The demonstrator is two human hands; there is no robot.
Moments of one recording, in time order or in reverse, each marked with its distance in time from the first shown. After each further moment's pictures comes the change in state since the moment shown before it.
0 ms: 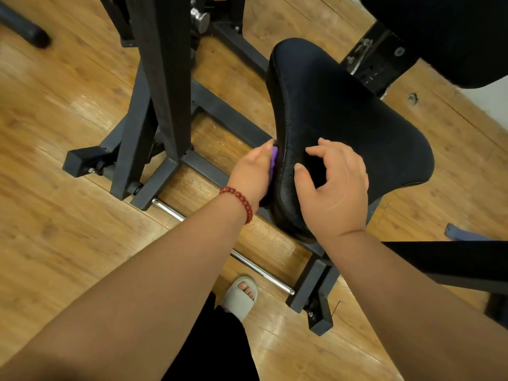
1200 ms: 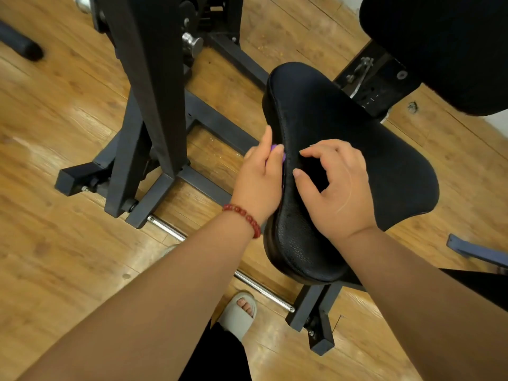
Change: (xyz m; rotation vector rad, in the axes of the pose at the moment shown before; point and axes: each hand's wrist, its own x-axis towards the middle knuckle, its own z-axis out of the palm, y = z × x) left_hand 0.027 0.024 0.010 0.392 0.075 0.421; right_hand 0.060 0.017 0.003 -0.010 -0.124 -0.155
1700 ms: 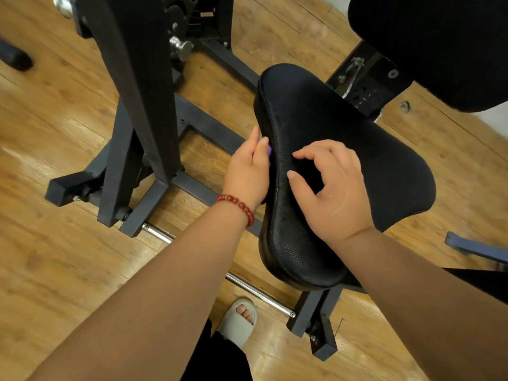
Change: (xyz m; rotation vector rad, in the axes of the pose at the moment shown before) left_hand 0.022 -0.001 0.002 -0.040 0.044 -0.027; right_hand 0.000 0.004 0.002 0.023 0.017 -0.007
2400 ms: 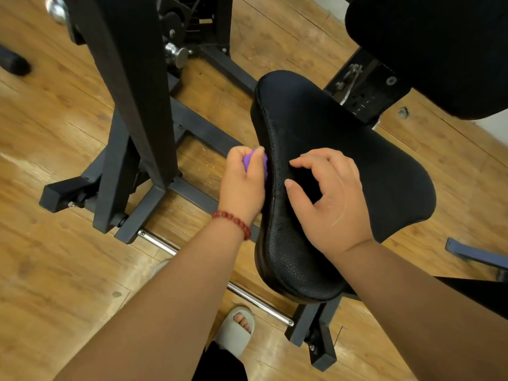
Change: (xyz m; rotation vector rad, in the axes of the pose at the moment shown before) left_hand 0.002 -0.010 0.005 -0.043 0.124 0.012; right_hand 0.000 0.000 0.000 0.022 0.003 0.002
